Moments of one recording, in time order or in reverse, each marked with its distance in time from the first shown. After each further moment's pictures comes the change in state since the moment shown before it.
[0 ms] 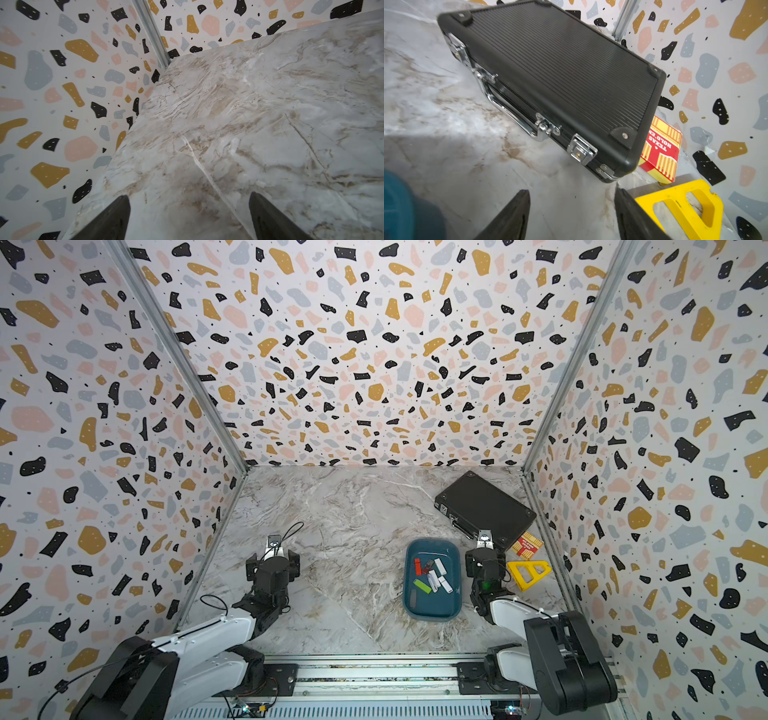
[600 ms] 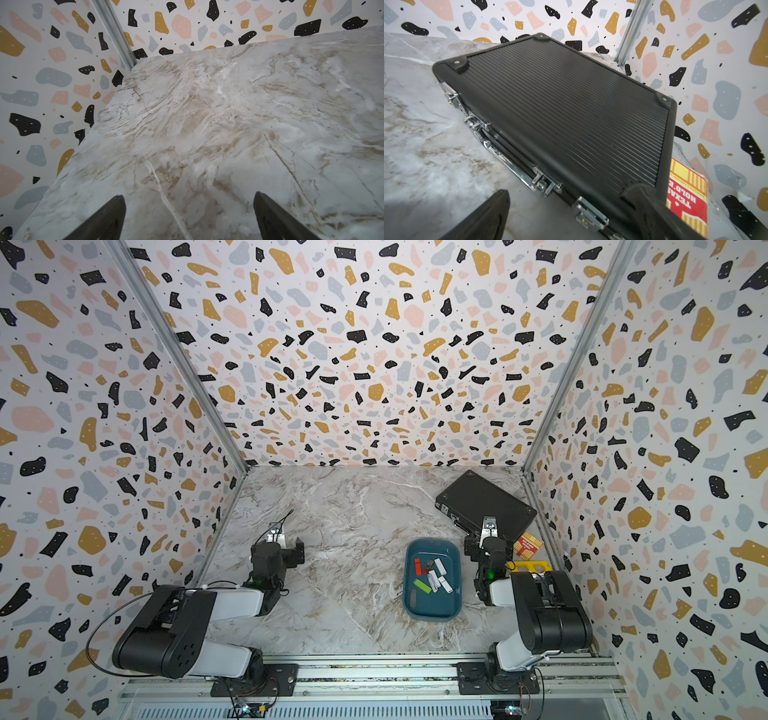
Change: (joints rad) left arm 0.173 0.296 0.069 0.288 0.316 0.031; right arm -0.131 0.256 0.099 0.280 -0.179 -0.031
